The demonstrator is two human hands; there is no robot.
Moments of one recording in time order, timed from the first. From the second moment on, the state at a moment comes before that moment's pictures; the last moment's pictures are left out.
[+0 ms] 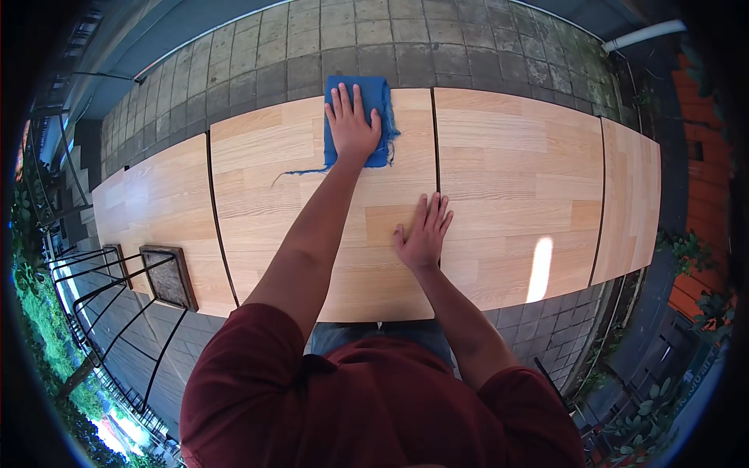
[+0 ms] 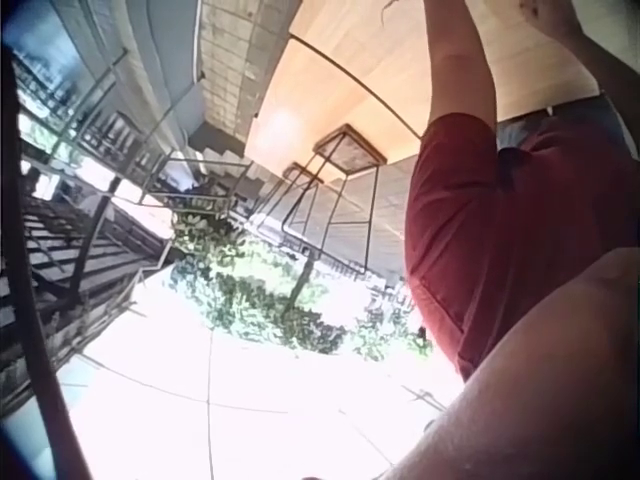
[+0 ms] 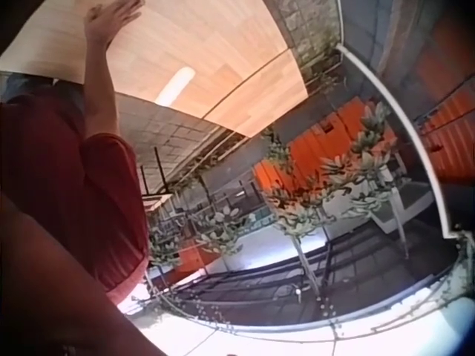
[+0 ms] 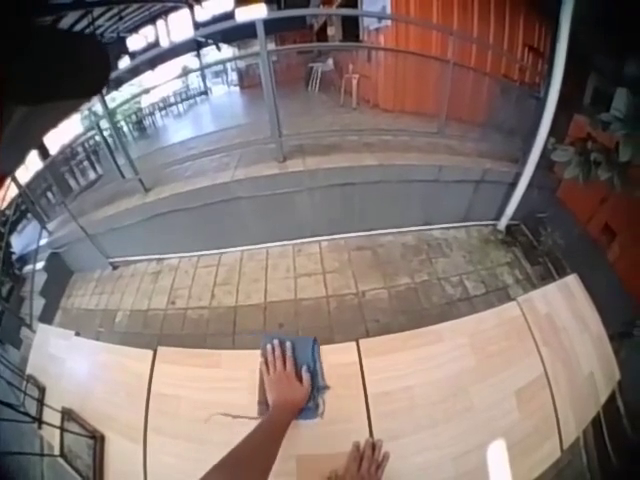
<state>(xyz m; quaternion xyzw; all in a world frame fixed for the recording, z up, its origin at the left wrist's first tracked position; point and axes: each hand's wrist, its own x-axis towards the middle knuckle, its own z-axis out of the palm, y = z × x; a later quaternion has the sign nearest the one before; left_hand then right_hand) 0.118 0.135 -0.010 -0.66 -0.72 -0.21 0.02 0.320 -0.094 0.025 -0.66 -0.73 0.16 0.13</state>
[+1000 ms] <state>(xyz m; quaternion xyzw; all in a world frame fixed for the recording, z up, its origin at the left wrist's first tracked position) 0.226 0.141 -0.006 -0.75 -0.63 -0.20 -0.05 0.318 -0.092 0.025 -0.65 -0.73 0.16 0.13</state>
